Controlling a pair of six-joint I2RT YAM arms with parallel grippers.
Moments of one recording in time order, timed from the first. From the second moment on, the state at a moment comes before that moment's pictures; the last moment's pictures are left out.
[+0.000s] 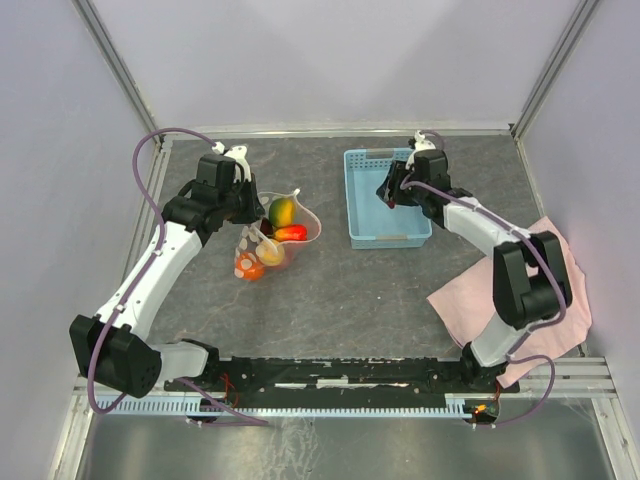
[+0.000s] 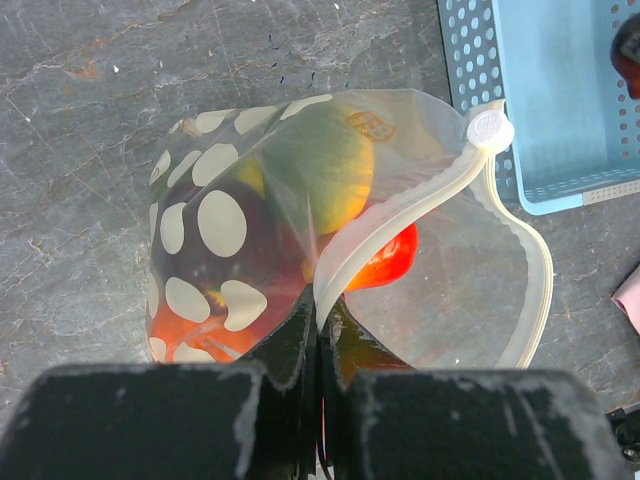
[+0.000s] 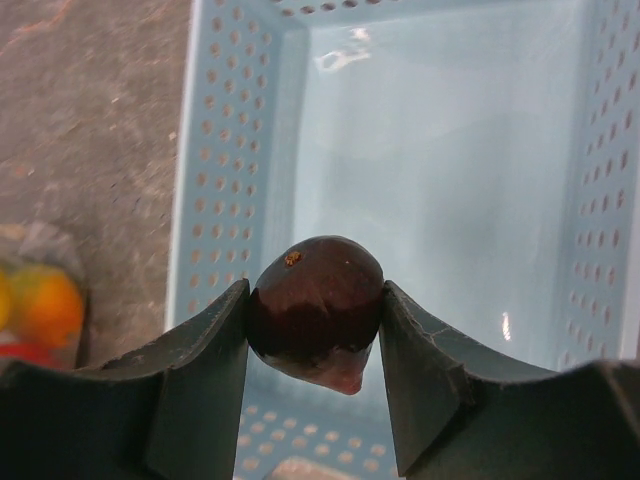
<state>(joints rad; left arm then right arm) -0.31 1.27 1.20 -0.65 0.08 -0.30 0.29 1.72 1.16 -0.03 -0.09 0.41</state>
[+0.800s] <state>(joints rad) -0.31 1.28 1.20 -0.65 0.11 -0.30 0.67 1.36 1.00 0.05 -0.16 0.50</state>
